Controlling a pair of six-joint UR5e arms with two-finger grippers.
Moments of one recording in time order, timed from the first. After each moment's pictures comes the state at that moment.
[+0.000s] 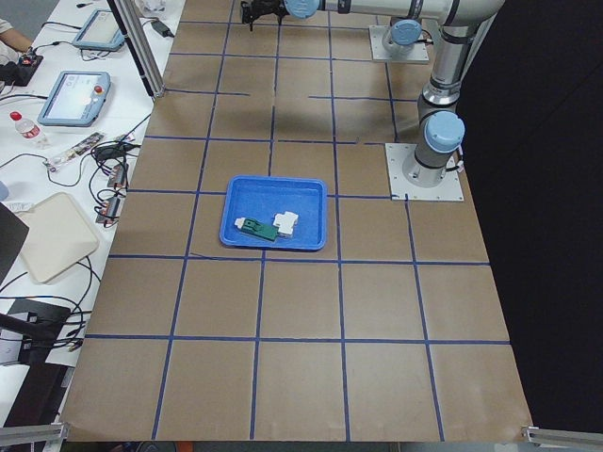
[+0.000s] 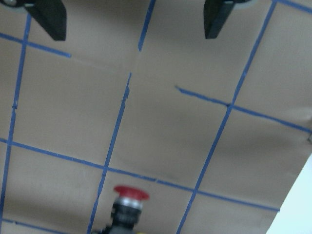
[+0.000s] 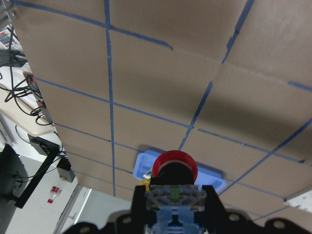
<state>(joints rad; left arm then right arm) -1.63 -1.69 -1.45 -1.47 1.27 1.09 1.39 -1.41 1.54 -1.66 -0.84 1.01</state>
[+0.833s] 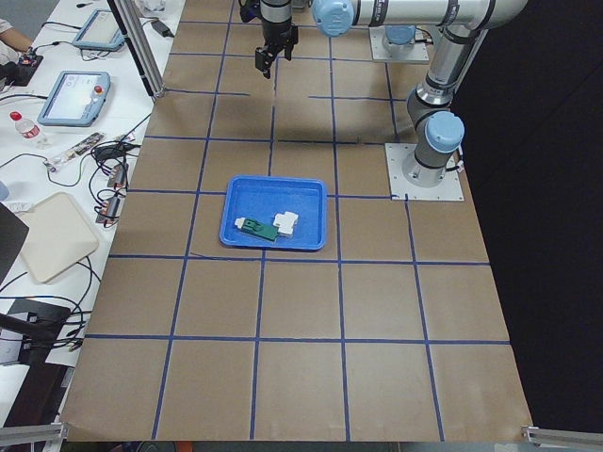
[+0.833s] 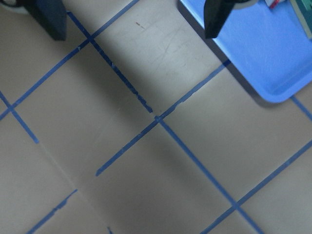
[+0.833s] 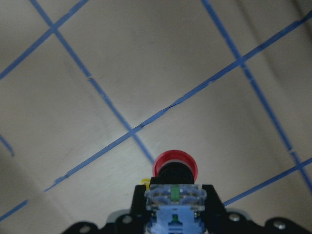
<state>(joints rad) -1.42 -1.56 -1.54 -1.60 1.49 0.60 1.16 -1.42 1.46 -1.52 -1.52 0.06</state>
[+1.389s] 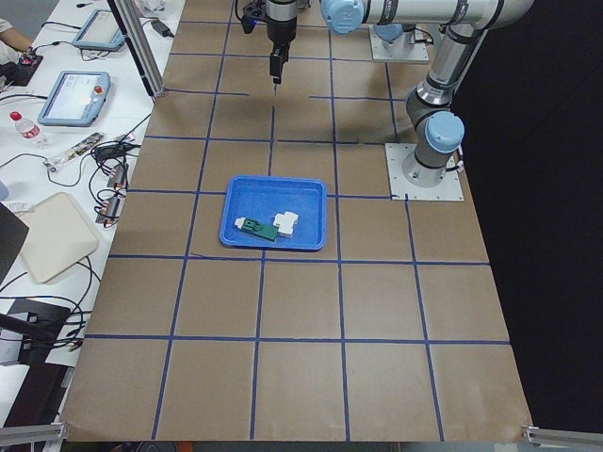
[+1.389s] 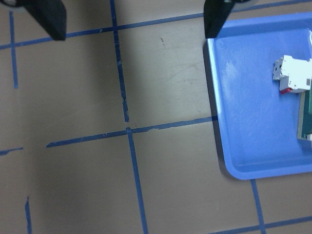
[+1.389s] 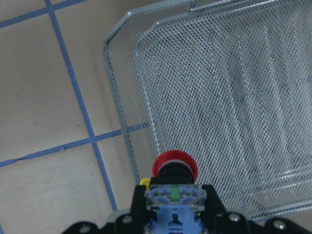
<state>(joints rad) -1.47 -1.57 -1.54 -1.59 1.53 0.06 0.89 -1.35 1.45 -1.69 -1.55 -0.42</state>
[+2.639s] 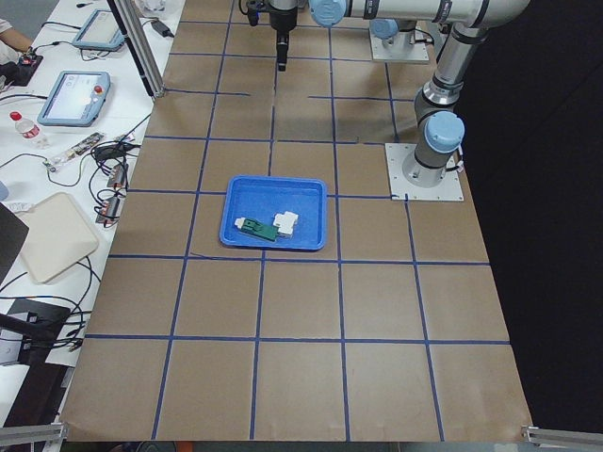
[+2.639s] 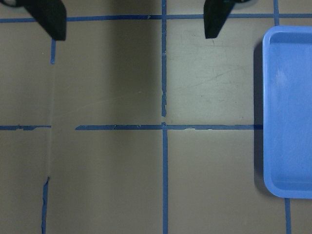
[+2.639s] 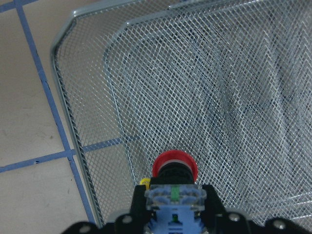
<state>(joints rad) -1.61 -1.58 -1.57 -1.51 1.54 -0.05 0.86 -1.26 1.47 -1.75 -1.53 -0.46</state>
